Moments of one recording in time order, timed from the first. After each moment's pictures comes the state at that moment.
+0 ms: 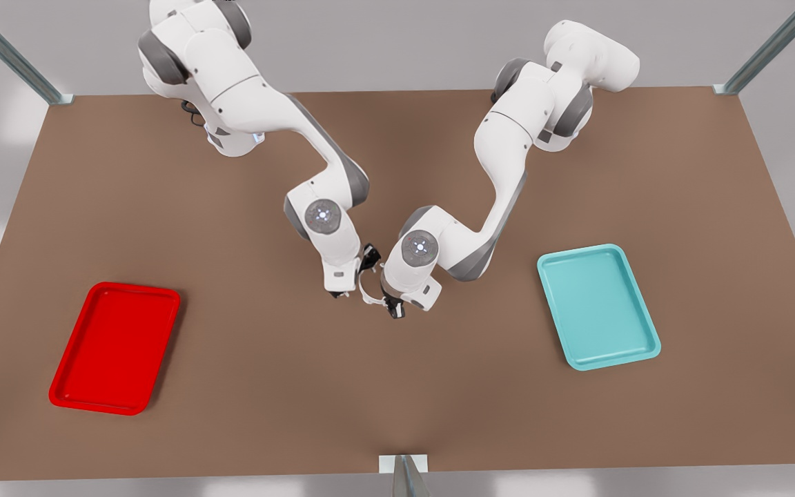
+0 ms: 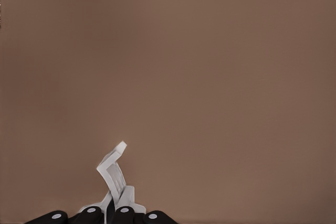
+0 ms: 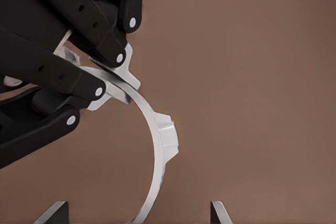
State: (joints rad) left arm -0.70 0.96 0.01 -0.96 -0.16 2.06 -2.43; right arm 0.63 0.53 0.01 -1.67 0.08 2.33 -0.14
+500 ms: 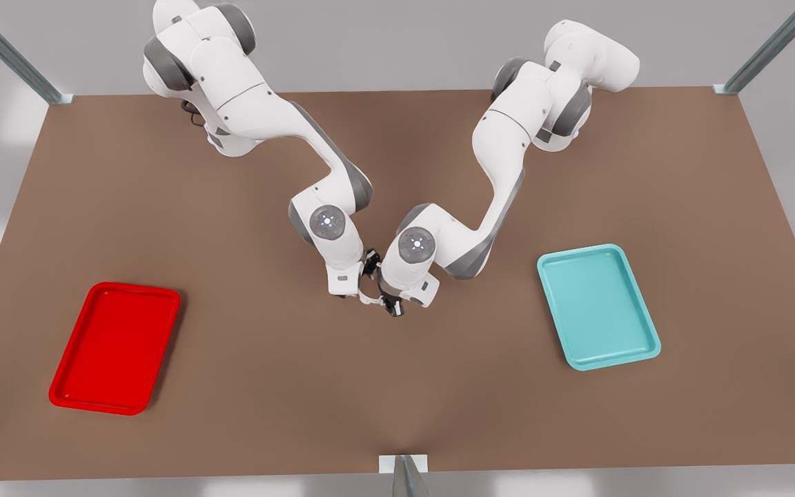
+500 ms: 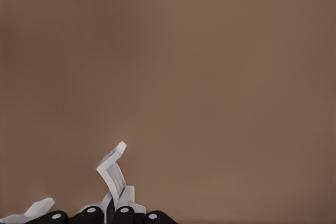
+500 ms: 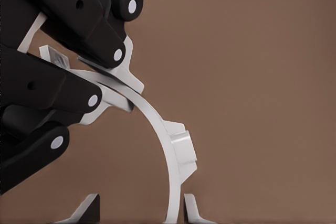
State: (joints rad) left arm -0.71 0.96 0.01 -0.95 -0.16 2.06 -2.51; right arm 0.64 0.56 0.01 -1.66 0.08 2.34 -0.15
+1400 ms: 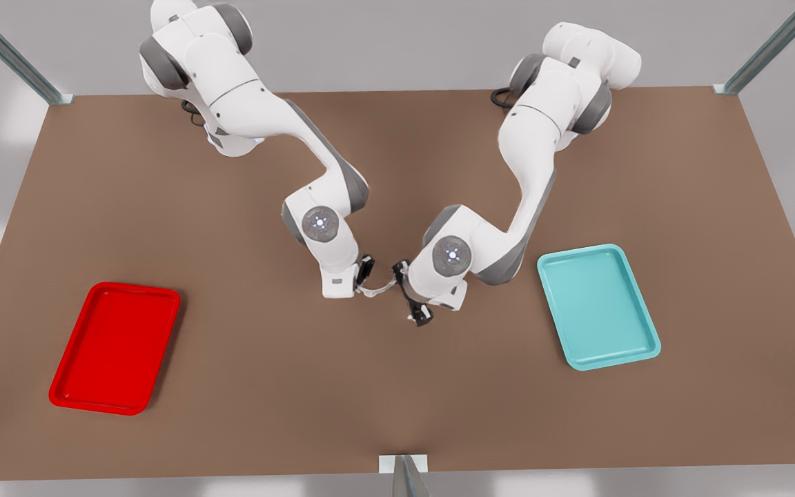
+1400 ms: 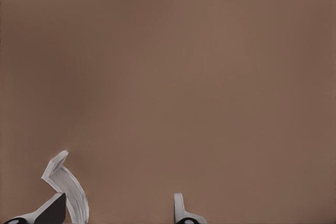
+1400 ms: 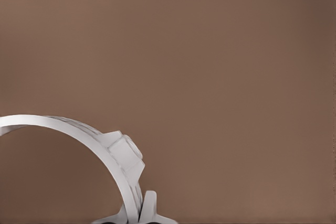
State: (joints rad) left arm -0.55 0.88 -0.09 -0.95 -0.16 1.90 -2.55; right arm 0.61 0.55 0.01 -1.62 0.09 2.29 -0.18
